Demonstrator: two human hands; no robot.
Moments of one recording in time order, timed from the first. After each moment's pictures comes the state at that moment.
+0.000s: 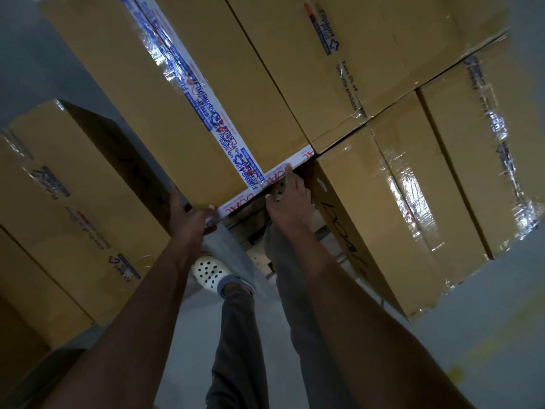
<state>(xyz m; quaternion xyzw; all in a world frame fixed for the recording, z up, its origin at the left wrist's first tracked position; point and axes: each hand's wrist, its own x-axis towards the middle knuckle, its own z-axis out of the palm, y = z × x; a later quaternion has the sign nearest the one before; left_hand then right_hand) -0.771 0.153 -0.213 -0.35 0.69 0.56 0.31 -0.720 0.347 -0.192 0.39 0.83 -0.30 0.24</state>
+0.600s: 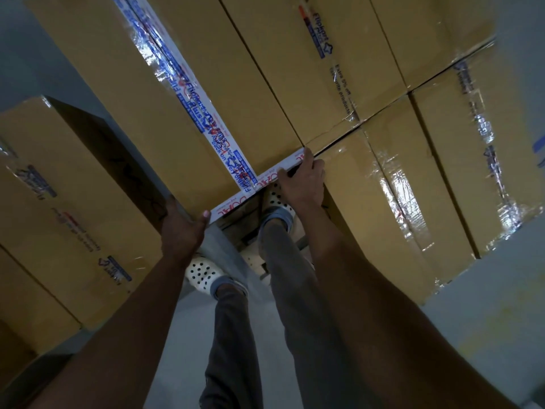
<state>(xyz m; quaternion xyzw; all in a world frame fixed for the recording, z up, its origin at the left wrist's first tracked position) -0.761 0.135 -0.210 -0.17 0.85 0.37 0.34 -0.752 0.387 -0.195 0.45 0.82 -0.29 0.18</state>
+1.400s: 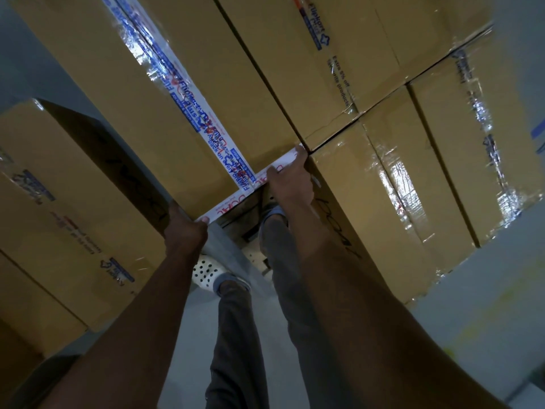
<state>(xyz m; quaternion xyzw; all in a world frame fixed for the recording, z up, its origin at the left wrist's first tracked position) -0.760 0.143 -0.207 -0.24 0.83 0.33 0.37 -0.760 0.361 -0.189 0.52 0.76 -0.35 0.18</state>
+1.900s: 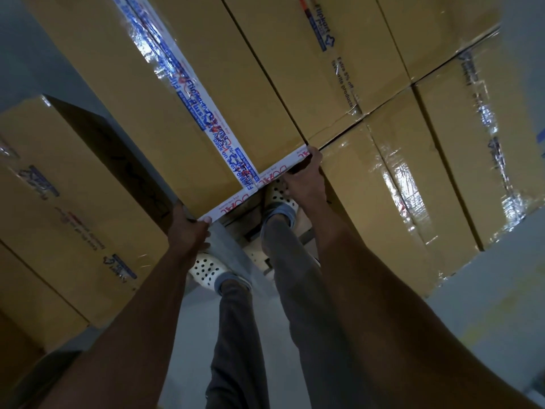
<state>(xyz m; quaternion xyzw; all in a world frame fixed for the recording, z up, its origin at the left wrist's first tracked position) -0.752 0.131 -0.216 -0.28 0.73 0.47 0.41 -0.741 0.388 -0.217 0.55 0.69 -0.42 0.21</state>
